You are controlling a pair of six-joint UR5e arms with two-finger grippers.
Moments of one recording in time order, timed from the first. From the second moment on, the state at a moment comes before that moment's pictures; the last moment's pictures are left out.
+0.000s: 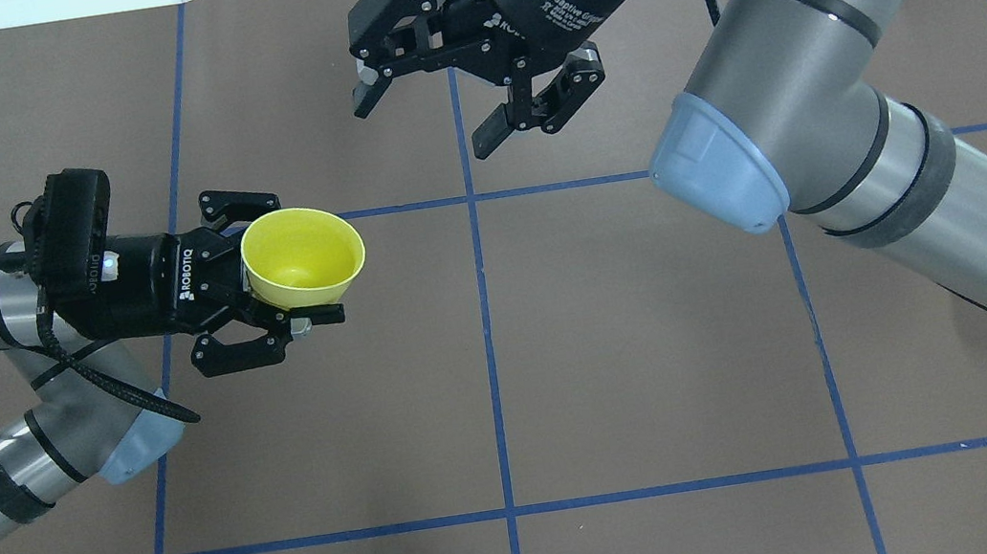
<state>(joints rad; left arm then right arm) -0.68 -1.99 -1.58 -3.48 -2.09 -0.47 0.84 -0.73 1.84 -1.28 2.50 1.51</state>
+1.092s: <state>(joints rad) -0.63 -1.99 -1.57 -3.52 -2.02 -0.48 0.67 -0.71 1.86 -1.38 2.28 1.50</state>
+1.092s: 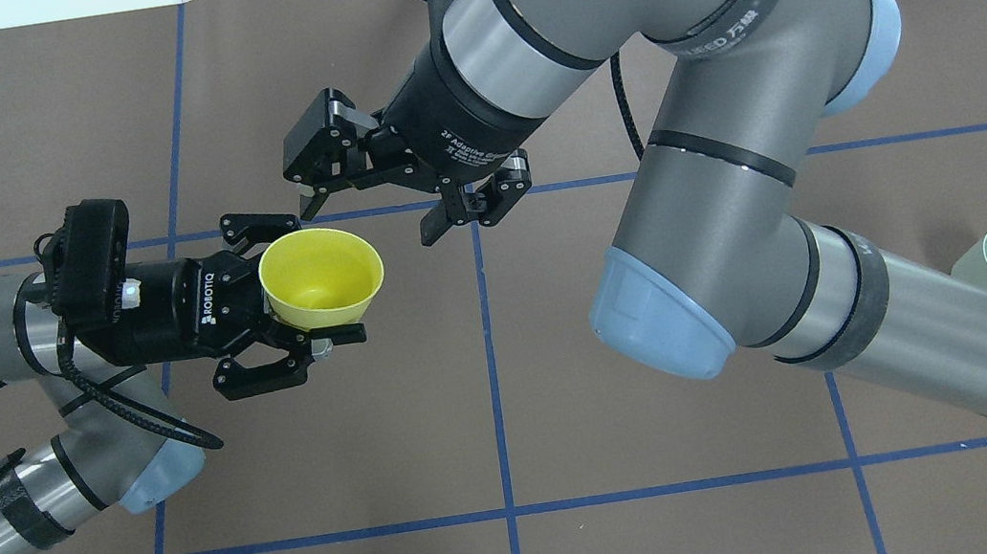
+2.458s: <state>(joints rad) -0.62 -1.99 -1.56 -3.53 -2.01 -0.48 0.59 -0.72 1.93 -1.51 2.19 1.50</state>
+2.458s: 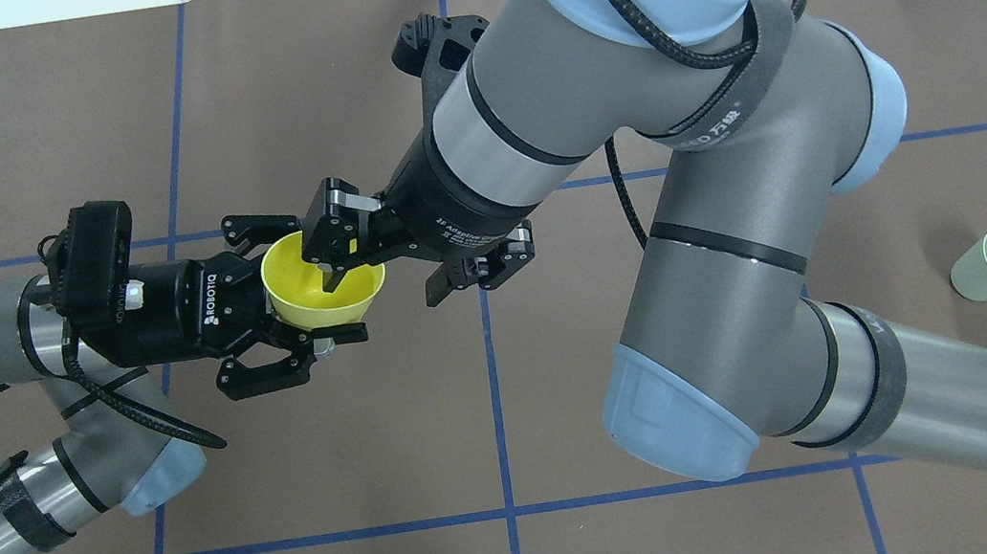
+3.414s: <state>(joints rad) -0.61 -1.99 -1.56 -3.53 -2.01 -0.47 0.58 -0.72 1.93 -1.51 2.16 1.50</state>
